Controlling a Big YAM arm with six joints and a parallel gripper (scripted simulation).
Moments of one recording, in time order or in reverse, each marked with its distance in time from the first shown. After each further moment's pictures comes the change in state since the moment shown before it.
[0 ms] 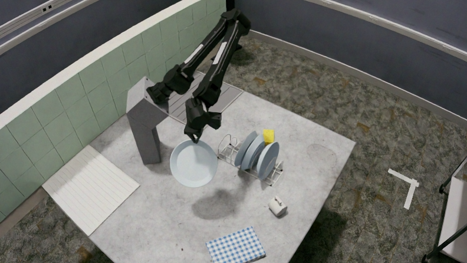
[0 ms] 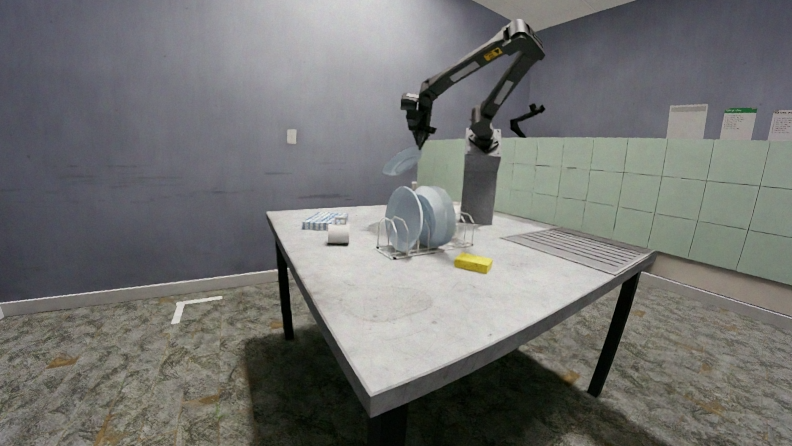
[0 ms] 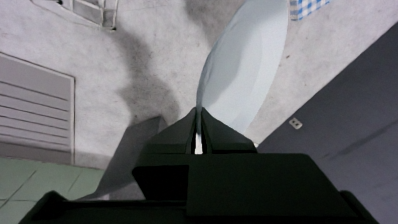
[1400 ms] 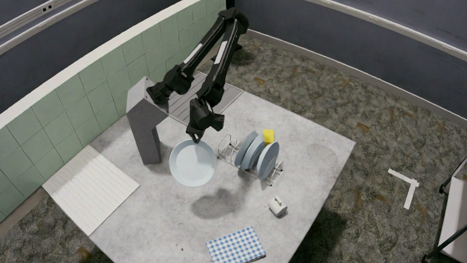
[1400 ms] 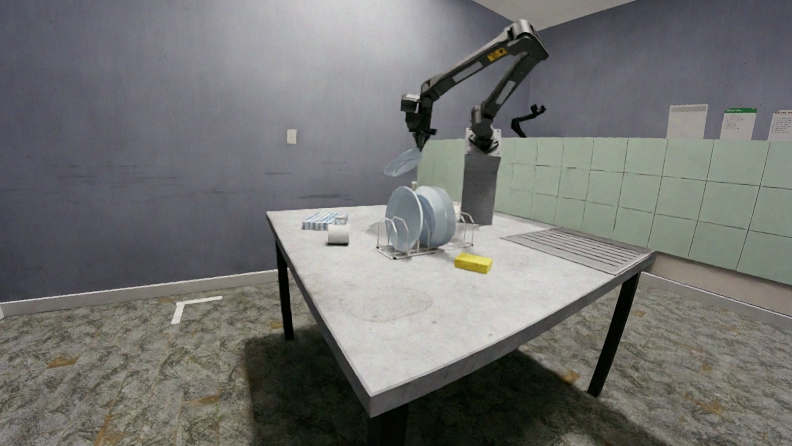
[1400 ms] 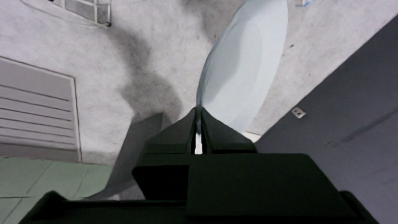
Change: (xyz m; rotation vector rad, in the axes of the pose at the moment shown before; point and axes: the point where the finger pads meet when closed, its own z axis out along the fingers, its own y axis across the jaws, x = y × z) arm -0.002 0.005 0.005 0.016 0.064 0.037
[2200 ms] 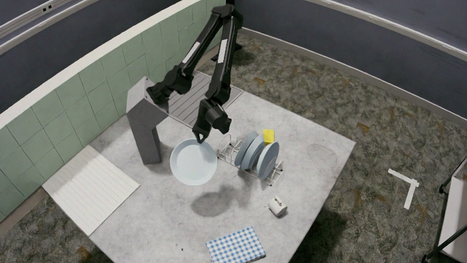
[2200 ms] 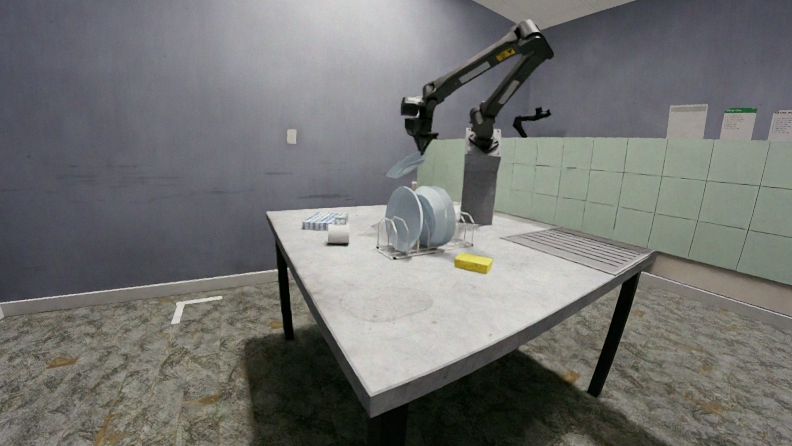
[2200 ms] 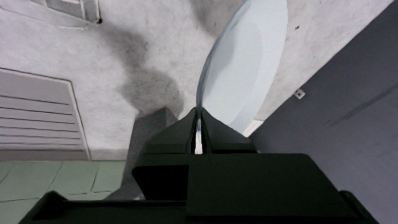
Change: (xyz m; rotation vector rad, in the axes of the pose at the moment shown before) arm -0.011 0.016 0.012 0.052 0.115 0.058
